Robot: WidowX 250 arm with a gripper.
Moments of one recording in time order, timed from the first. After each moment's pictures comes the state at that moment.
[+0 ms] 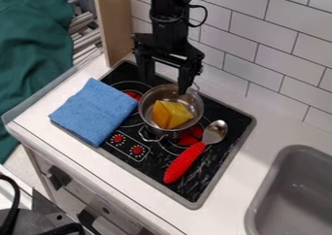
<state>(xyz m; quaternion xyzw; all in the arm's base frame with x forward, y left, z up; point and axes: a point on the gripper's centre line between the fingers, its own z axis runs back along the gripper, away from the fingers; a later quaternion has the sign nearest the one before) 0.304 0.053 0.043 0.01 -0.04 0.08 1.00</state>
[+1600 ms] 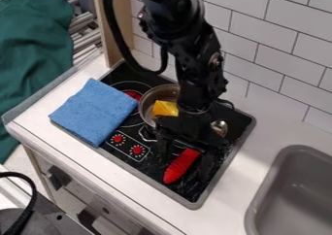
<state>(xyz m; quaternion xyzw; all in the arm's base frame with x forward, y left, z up) 0.252 -0.023 -0.032 0.00 0.01 0.07 1.00</state>
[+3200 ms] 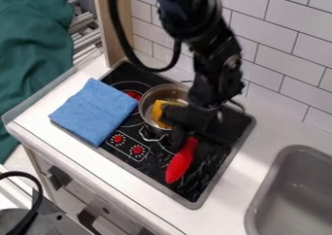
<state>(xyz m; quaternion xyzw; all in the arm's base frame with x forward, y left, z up) 0.259 -0.034 -0.008 0.06 -0.04 0.05 1.00</state>
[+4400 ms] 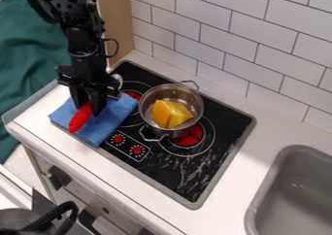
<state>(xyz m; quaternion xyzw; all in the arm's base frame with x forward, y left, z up) 0.244 0.162 -0.019 0.03 0.00 0.14 0.99</state>
